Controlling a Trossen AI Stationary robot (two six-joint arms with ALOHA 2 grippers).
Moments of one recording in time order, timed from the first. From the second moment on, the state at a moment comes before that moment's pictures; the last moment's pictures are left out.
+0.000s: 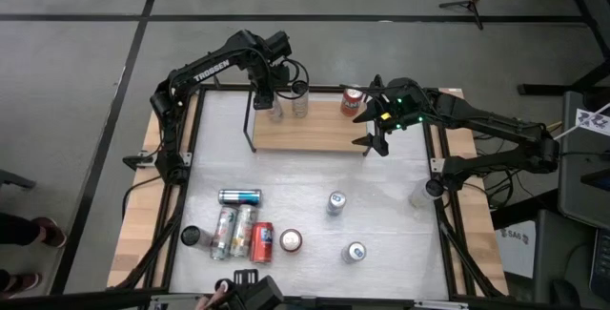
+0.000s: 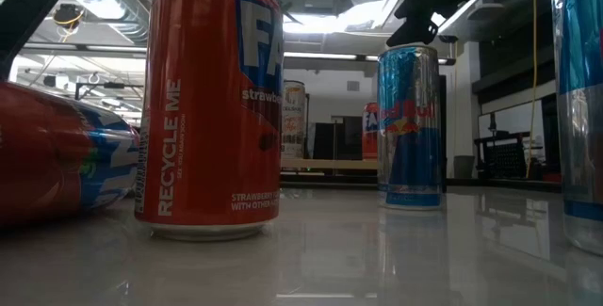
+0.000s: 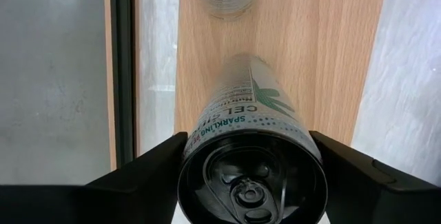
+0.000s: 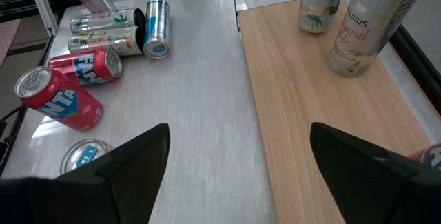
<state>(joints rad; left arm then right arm) 0.66 1.93 1.94 -1.42 0.02 0.56 -0.37 1.15 1.07 -0.59 -0.35 -0.06</state>
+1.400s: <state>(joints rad) 0.65 1.91 1.94 -1.40 -0.14 0.56 -0.37 1.15 1.07 -0.59 -0.35 -0.06</state>
